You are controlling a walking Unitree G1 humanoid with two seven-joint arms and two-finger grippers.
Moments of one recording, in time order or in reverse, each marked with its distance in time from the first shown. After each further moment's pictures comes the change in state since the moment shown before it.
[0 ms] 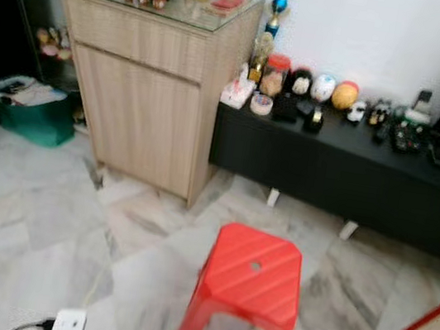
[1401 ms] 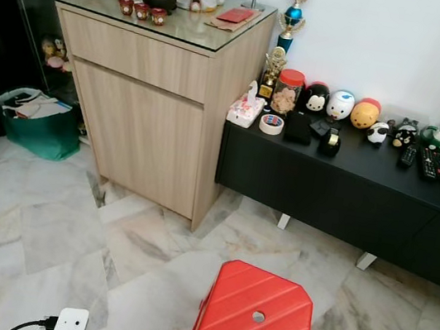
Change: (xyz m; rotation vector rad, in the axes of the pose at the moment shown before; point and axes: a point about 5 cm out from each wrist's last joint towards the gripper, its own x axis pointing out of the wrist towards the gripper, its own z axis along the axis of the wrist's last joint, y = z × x) left arm 0.001 -0.004 0.003 0.047 -0.008 -0.027; right arm -0.002 -0.005 -0.005 -0.021 -0.003 0.027
